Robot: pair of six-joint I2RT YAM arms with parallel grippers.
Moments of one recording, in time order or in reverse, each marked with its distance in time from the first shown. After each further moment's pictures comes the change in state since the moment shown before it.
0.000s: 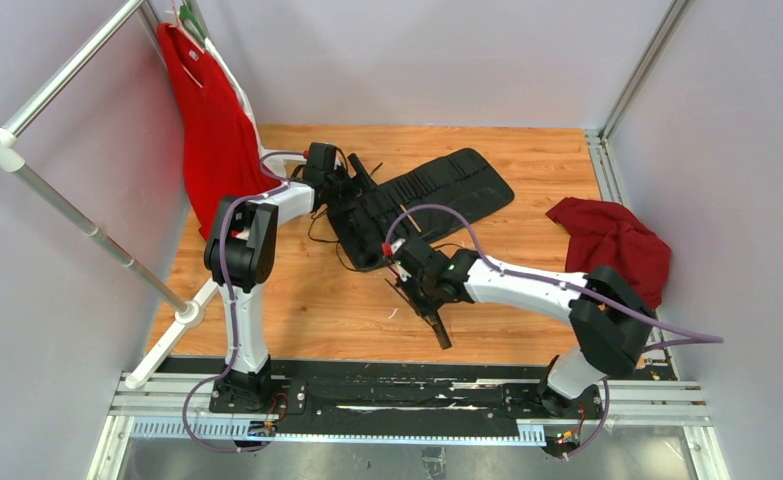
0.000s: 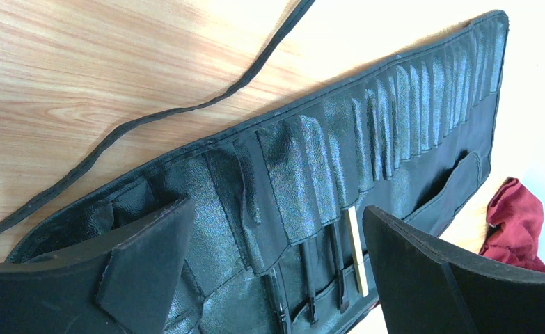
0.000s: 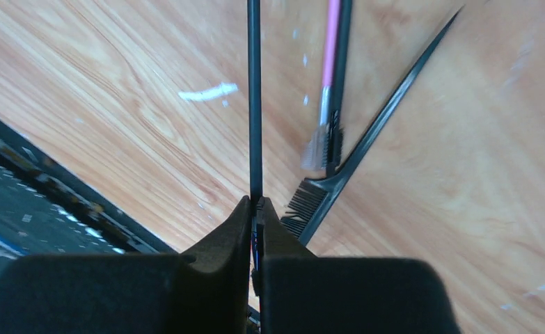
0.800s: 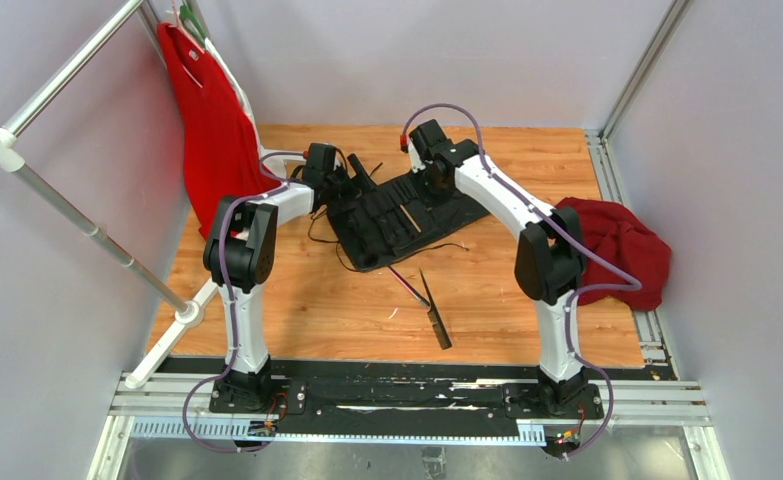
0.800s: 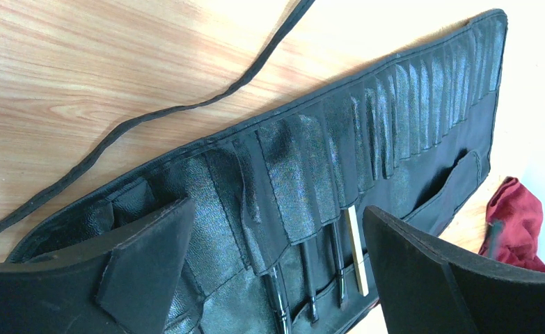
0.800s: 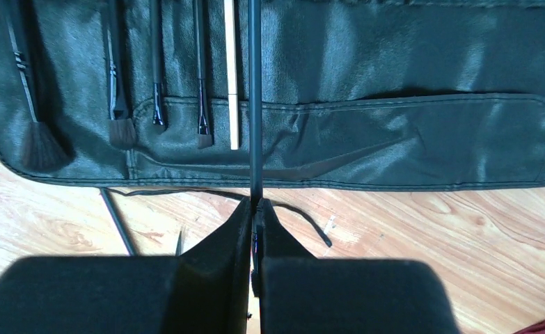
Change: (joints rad) left arm 0.001 -0.006 -0.011 0.010 0.001 0.000; right arm -0.411 0.472 0.917 -0.354 0.019 -0.221
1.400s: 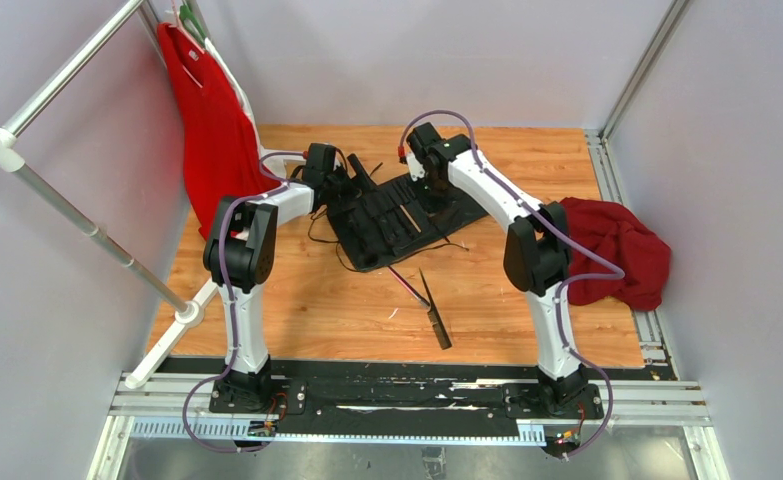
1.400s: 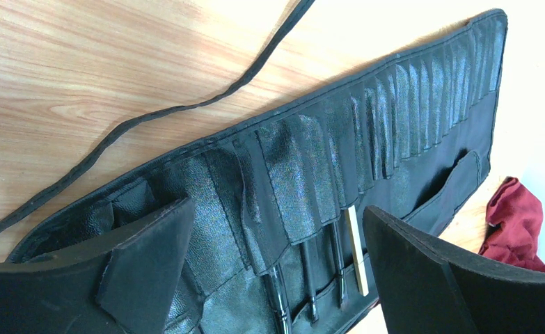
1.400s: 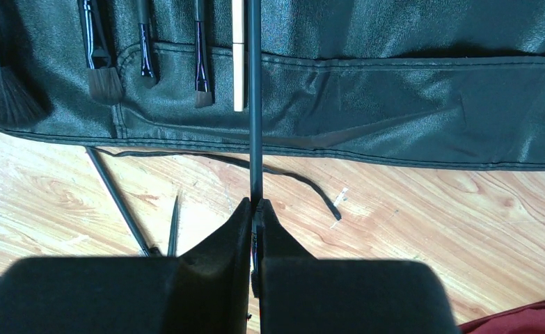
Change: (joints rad) left arm 0.000 0.000 0.000 -0.001 0.000 0.000; right arm -0.018 0.141 0.159 -0.235 -0.059 -0.036
